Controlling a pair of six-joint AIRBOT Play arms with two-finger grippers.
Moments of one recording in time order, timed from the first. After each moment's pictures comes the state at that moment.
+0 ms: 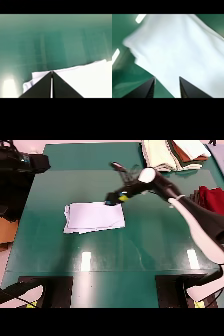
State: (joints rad) left arm -0.09 -1.20 1.55 1.30 -1.05 -1.53; right arm 0.42 -1.66 1.52 -0.86 1.09 1.29
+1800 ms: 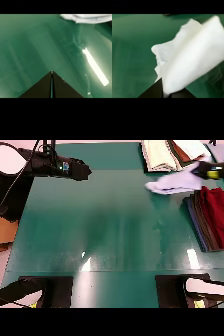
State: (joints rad) left arm -0.42 -1.20 1.55 1.20 -0.97 -1.49; right arm -0.40 -1.37 1.49 -0.95 1.06 1.27
